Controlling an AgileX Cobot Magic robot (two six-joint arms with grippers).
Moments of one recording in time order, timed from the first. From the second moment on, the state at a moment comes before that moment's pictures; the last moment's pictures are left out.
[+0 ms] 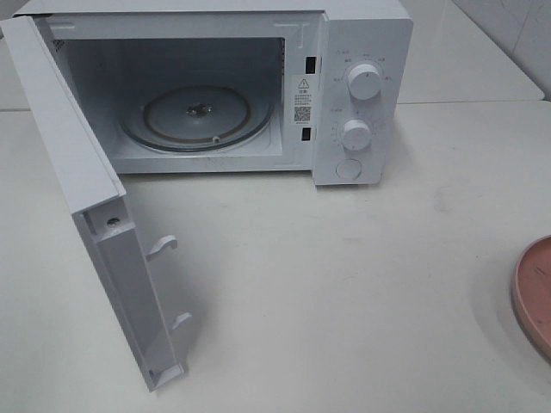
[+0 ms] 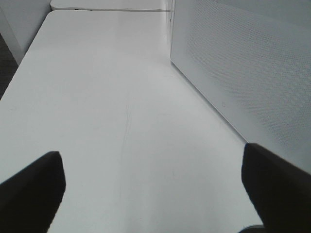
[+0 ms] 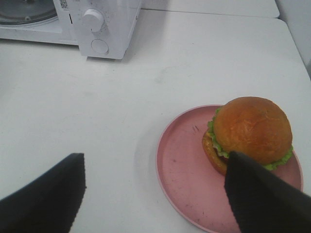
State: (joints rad) left arm 0.05 0.00 -0.52 -0.06 1.09 0.03; right arm 0.09 0.00 -0.50 0.00 1.00 -0.02
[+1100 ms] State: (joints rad) left arm 0.05 0.00 -0.52 -0.06 1.09 0.03; right arm 0.08 0.00 -0.50 0.00 1.00 -0.01
